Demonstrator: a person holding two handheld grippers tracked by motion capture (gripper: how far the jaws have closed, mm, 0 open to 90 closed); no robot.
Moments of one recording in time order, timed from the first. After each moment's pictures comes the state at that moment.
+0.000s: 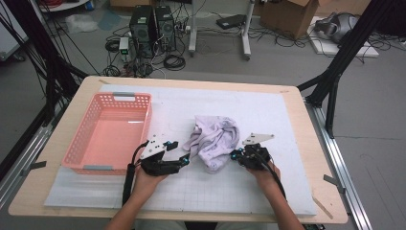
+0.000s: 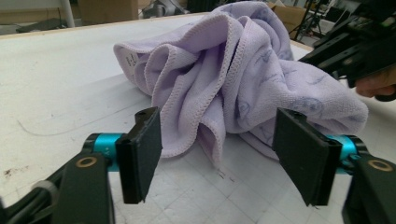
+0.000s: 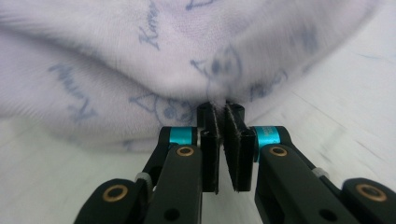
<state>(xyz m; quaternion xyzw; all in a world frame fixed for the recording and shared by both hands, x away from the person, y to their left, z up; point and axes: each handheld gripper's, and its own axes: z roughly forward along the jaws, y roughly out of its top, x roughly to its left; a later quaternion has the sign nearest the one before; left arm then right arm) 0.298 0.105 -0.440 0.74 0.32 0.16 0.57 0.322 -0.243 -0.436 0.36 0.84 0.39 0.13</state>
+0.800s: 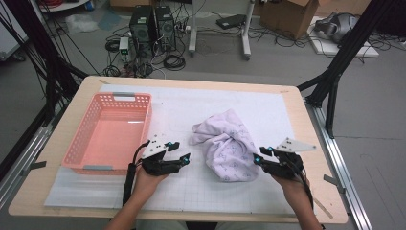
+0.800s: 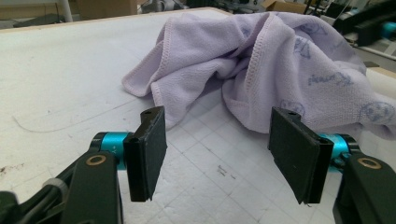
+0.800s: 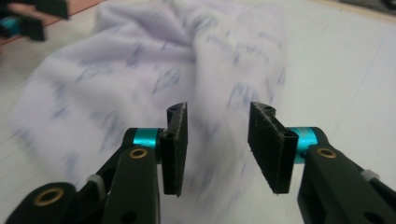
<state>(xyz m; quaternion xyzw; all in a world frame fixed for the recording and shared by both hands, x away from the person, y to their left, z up) 0.300 0.103 -0.443 0.74 0.32 0.15 0.56 0.292 -0.291 -0.398 0.38 0.79 0.43 0.20</state>
